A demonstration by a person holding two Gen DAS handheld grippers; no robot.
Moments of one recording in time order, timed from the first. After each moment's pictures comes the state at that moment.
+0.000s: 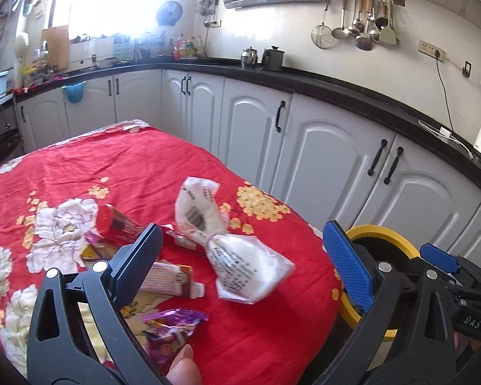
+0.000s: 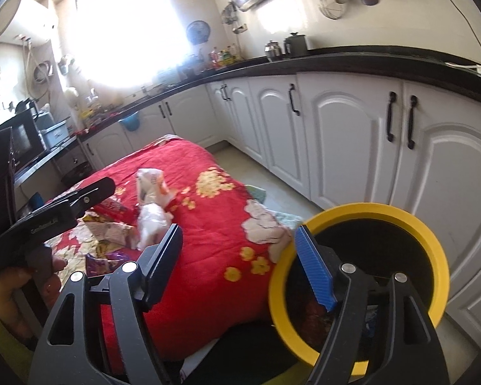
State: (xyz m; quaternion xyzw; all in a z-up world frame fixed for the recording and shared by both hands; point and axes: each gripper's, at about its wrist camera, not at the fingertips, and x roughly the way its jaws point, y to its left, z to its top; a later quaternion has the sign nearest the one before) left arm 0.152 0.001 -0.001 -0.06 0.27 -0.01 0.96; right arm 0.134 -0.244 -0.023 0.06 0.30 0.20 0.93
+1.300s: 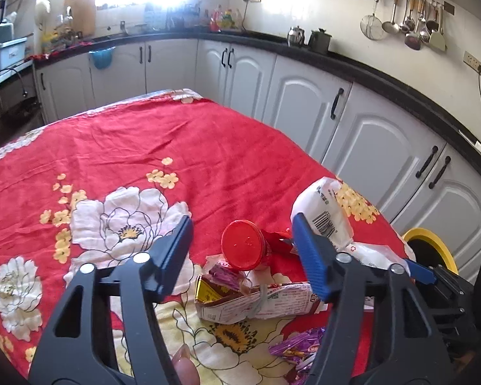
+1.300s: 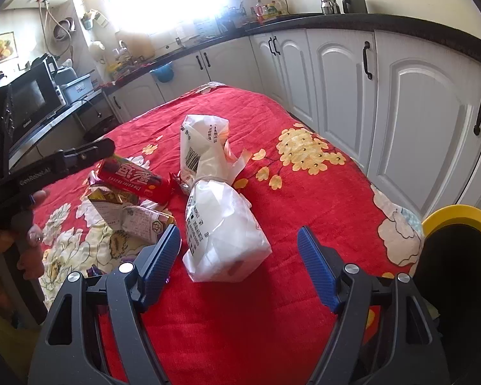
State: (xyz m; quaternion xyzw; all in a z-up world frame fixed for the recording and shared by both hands) left arm 0.197 0.124 -0.025 -0.08 0.34 0.04 0.94; right arm 0.204 -0.116 -0.070 0.03 0.38 0.28 0.88
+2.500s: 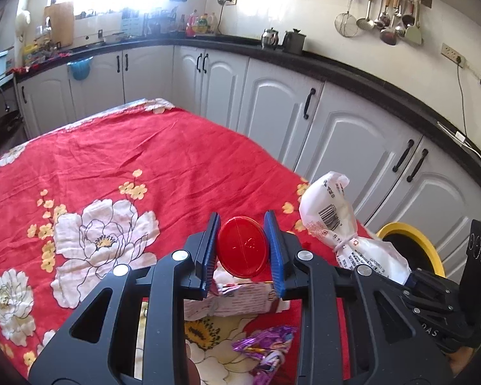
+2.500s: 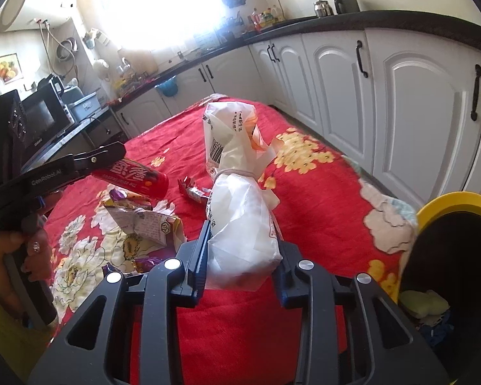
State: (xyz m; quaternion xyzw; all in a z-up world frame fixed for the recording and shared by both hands) left arm 0.189 0.091 -0.002 -0.07 0.32 -0.01 0.94; right arm 0.189 -0.154 -0.060 0.07 0.36 0.29 0.88
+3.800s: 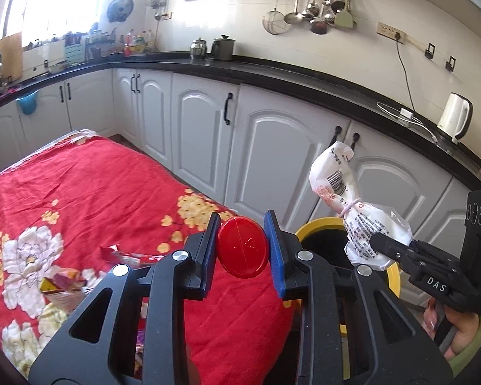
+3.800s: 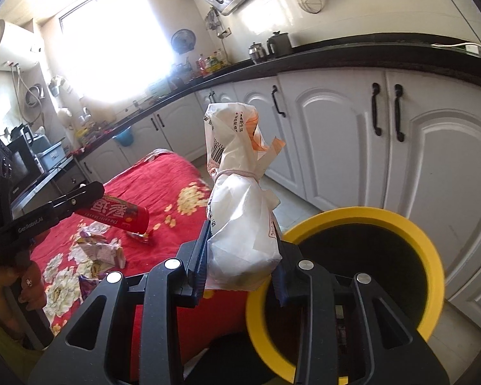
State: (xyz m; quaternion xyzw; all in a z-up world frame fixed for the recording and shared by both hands) left arm 0.180 -0.046 0.018 -0.03 0.30 -0.12 0.95; right arm 0.156 -0.299 -0.023 0.11 0.30 0.18 0.93
